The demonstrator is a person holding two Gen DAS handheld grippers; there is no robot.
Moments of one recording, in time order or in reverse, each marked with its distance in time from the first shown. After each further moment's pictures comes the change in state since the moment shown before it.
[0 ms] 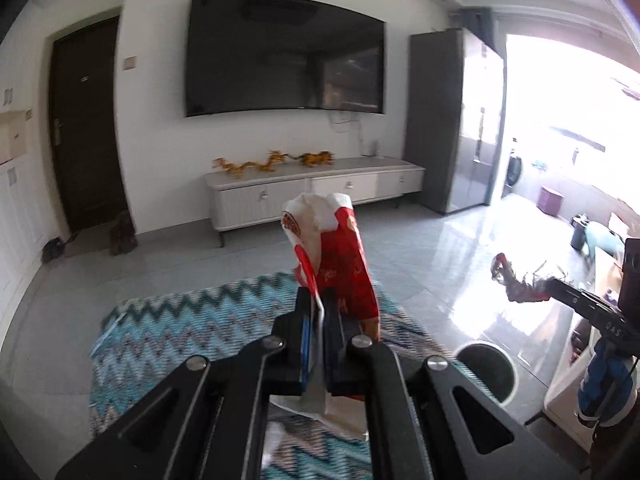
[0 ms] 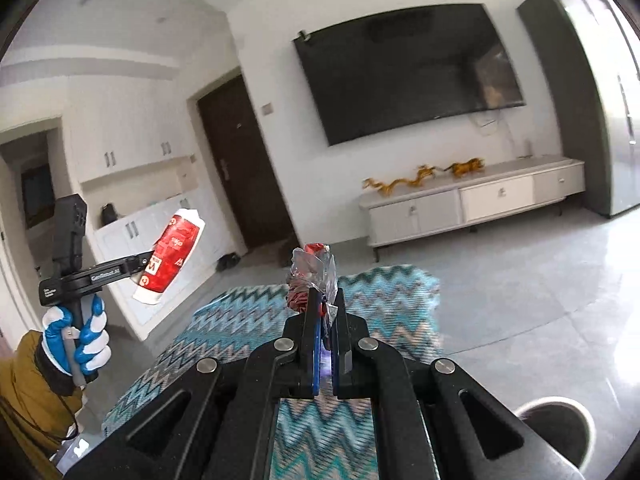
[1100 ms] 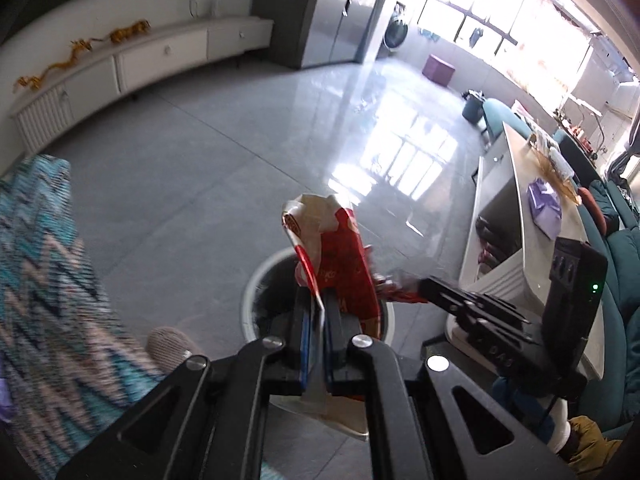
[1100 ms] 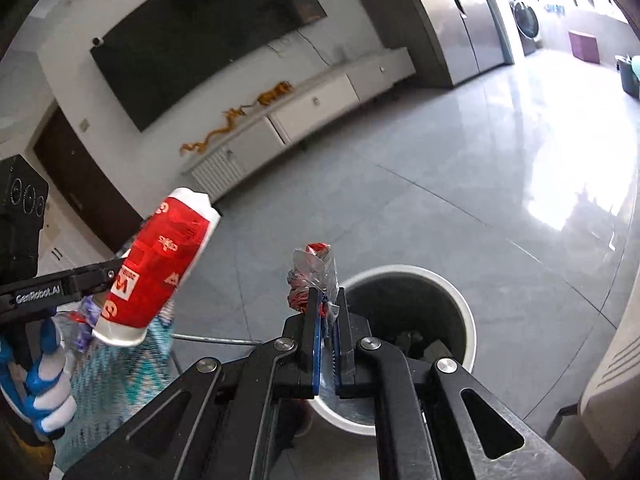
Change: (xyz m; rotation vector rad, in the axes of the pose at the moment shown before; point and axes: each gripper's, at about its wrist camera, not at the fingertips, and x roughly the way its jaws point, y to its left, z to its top) left arm 0.251 -0.338 -0.090 0.153 0.535 -0.471; right arm -0.037 -0.259 -0.138 0.417 0.217 -0.436
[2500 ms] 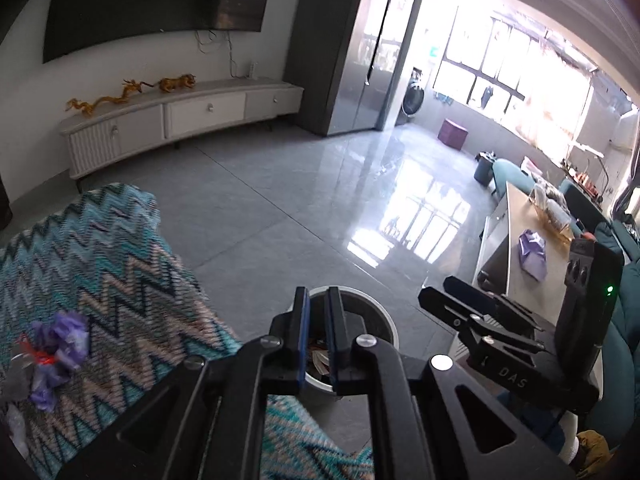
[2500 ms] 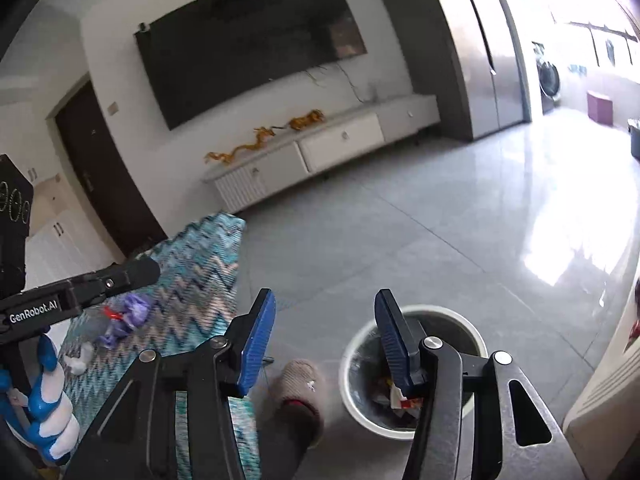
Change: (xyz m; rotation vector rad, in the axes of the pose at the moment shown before) left arm -0.148 0.018 -0.045 -0.057 -0.278 0.088; right arm -0.074 0.130 0.001 -0.187 -0.150 -0.002
